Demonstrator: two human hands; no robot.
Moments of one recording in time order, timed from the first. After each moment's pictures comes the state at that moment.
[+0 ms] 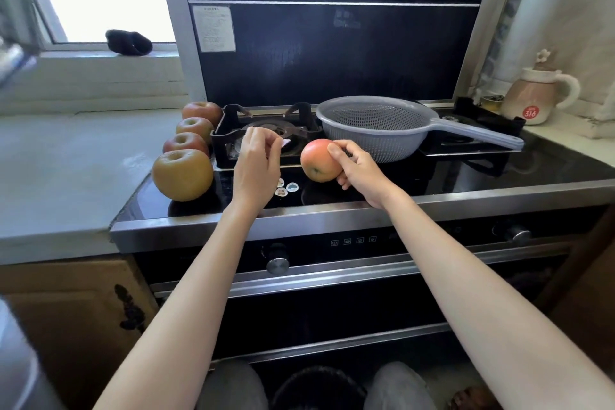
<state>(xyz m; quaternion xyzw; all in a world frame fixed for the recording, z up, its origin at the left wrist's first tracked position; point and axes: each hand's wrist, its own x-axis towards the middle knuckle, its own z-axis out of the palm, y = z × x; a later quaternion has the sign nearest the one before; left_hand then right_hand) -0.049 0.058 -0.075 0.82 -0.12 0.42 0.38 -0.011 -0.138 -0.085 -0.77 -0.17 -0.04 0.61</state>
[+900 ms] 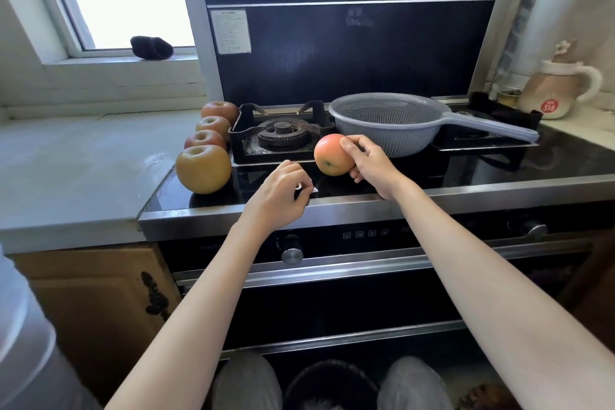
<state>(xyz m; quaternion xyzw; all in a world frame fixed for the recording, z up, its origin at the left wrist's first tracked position) -0.080 0.062 -0.103 0.89 -0.26 0.30 0.23 -0.011 -0.138 -0.083 -0.78 -0.16 -0.05 0.61</state>
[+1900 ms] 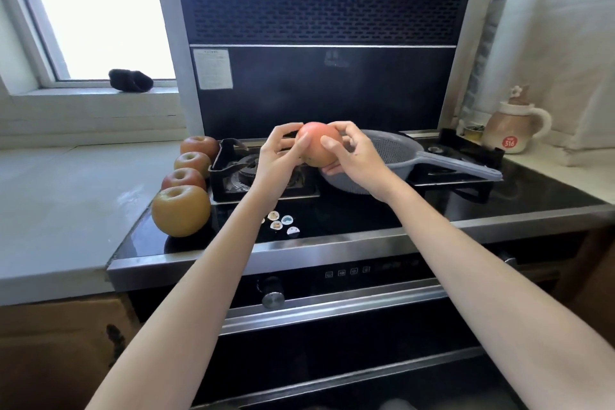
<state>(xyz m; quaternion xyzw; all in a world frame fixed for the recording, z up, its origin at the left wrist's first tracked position) -0.047 0.022 -0.014 0.69 -0.16 0.21 0.68 -0.023 -0.141 -0.005 -0.75 -0.25 -0.12 0.60</state>
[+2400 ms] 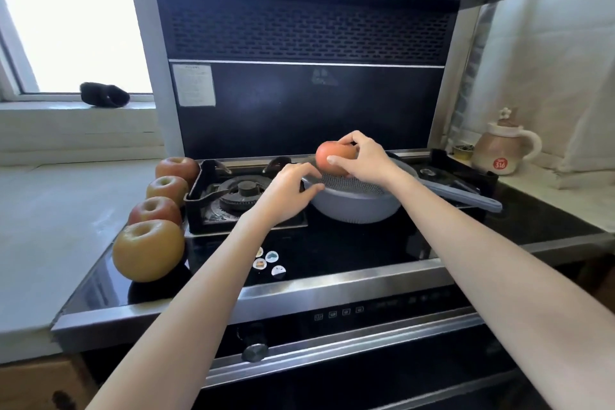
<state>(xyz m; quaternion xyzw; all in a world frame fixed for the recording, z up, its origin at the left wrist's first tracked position) 0.034 0.008 -0.022 0.88 -0.27 0.24 0.32 0.063 -0.184 0.022 -0.89 -0.13 -0.15 0.40</state>
